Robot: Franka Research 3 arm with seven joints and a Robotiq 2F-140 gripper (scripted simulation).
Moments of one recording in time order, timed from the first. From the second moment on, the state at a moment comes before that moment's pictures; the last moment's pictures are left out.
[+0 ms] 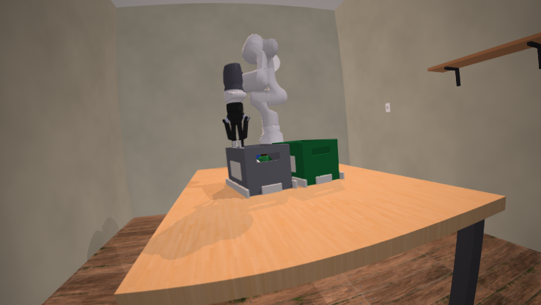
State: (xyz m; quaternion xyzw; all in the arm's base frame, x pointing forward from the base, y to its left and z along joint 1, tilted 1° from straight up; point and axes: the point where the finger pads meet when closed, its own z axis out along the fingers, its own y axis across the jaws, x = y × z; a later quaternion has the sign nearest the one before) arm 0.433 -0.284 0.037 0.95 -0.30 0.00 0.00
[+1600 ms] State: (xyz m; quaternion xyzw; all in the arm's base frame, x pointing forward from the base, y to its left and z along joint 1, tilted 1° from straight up) arm 0.431 -0.283 0.086 0.96 -0.30 0.00 0.00
